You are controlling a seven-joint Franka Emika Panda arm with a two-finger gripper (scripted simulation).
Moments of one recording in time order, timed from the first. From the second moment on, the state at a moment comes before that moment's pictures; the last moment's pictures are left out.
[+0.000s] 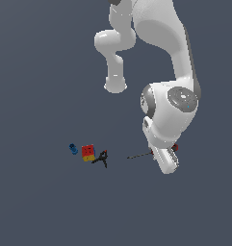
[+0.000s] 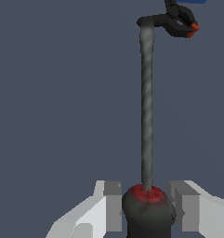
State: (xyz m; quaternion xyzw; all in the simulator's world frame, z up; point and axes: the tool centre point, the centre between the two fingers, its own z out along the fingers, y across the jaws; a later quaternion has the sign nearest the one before) arm 0.079 0.153 0.133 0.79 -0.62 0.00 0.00
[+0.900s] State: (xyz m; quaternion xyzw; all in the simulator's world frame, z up) arm -0.018 0.130 0.258 0.79 -0.62 0.00 0.00
